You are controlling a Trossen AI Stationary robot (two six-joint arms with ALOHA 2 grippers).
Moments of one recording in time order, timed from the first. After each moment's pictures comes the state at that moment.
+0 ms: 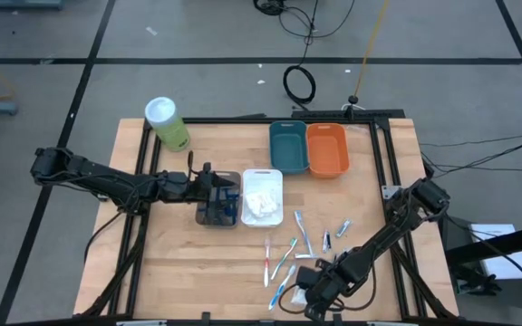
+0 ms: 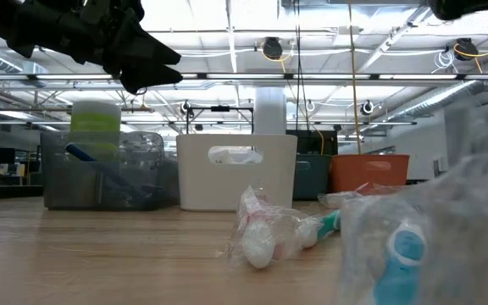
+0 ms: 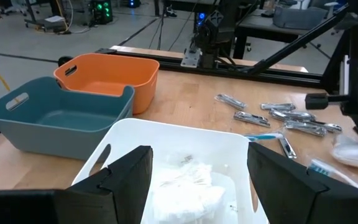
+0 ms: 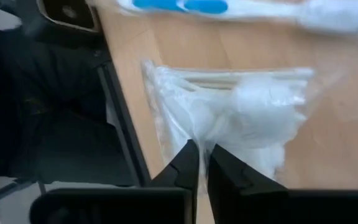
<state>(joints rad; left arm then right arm) -0.10 1.09 0.43 0.44 -0.18 -0.11 0.73 1.87 1.23 -0.41 -0.03 1.14</state>
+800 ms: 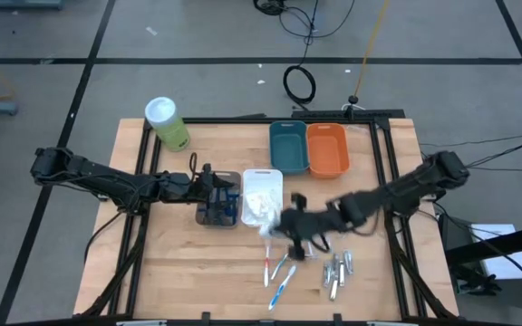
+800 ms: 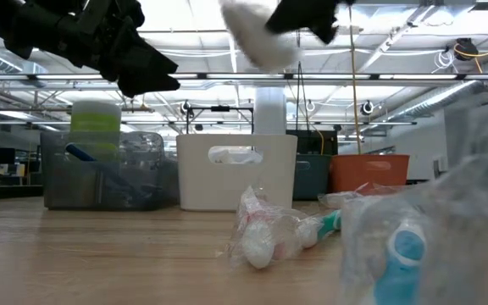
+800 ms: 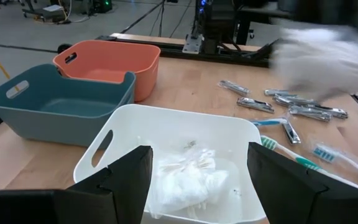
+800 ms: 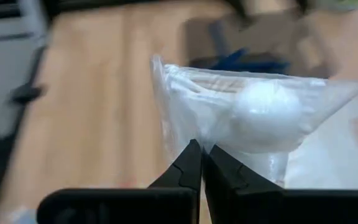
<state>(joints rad) -0.10 1.09 0.43 0.38 -0.18 -0.11 0.35 1.56 1.22 -0.37 0.26 0.36</state>
